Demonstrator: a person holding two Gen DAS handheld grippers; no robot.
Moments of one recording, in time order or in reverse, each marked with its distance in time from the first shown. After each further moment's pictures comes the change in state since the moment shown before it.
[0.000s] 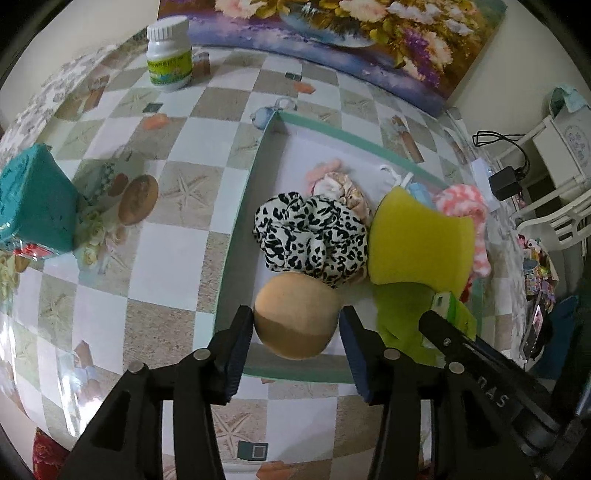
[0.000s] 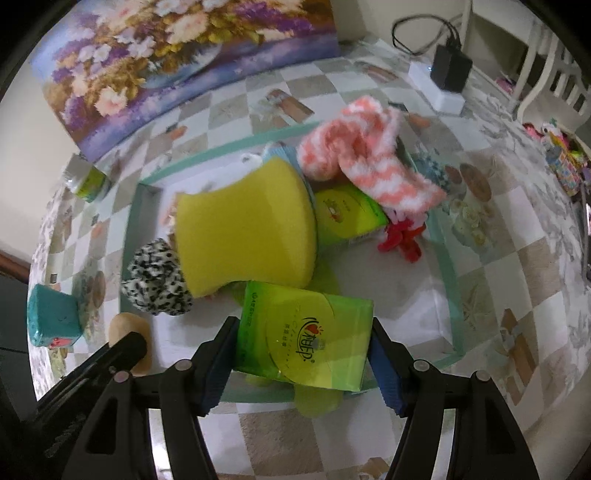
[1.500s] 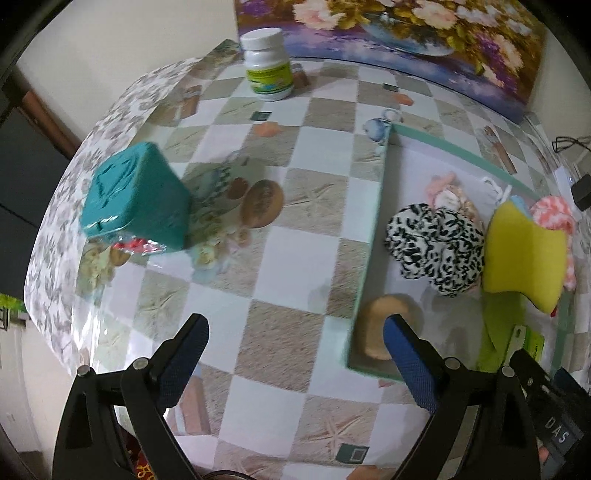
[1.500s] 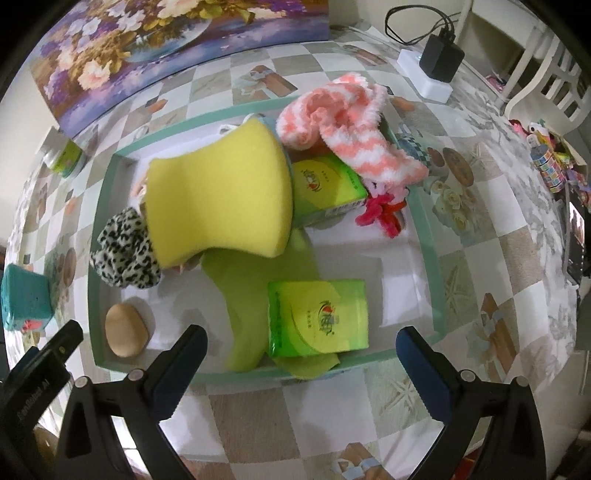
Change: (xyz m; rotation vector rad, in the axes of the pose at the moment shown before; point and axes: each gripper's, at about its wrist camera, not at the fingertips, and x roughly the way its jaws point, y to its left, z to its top) left arm -0.018 0.038 -0.006 -0.046 -0.058 0.386; right arm 0.006 0.009 -0.012 -0.044 0.052 -0.111
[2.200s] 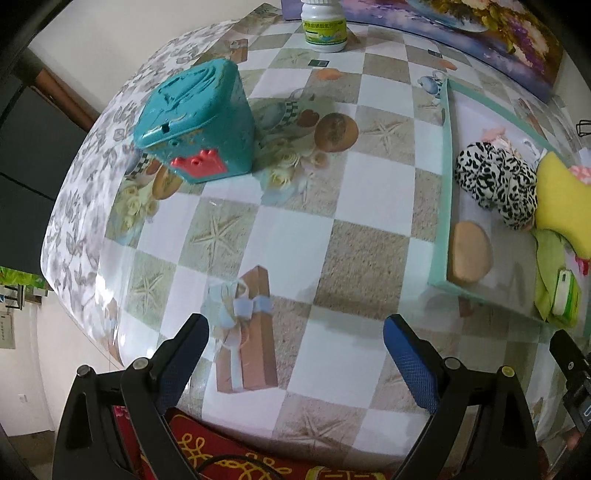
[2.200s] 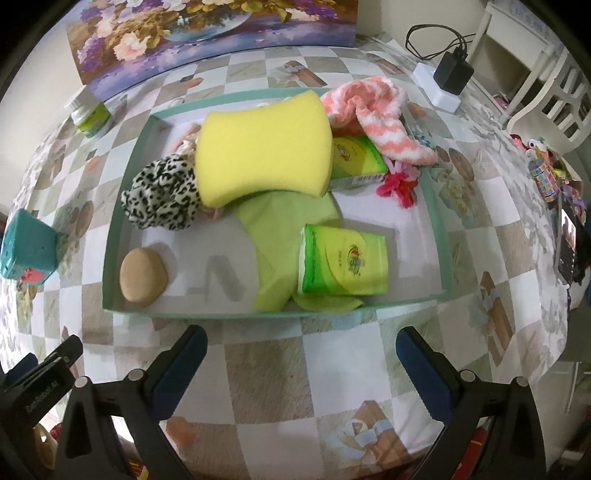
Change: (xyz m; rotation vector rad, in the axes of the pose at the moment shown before) left arm 0.010 0.049 -0.049 -0.016 0.102 0.076; right arm -0.018 0.023 -0.045 -0.080 -0.029 -0.026
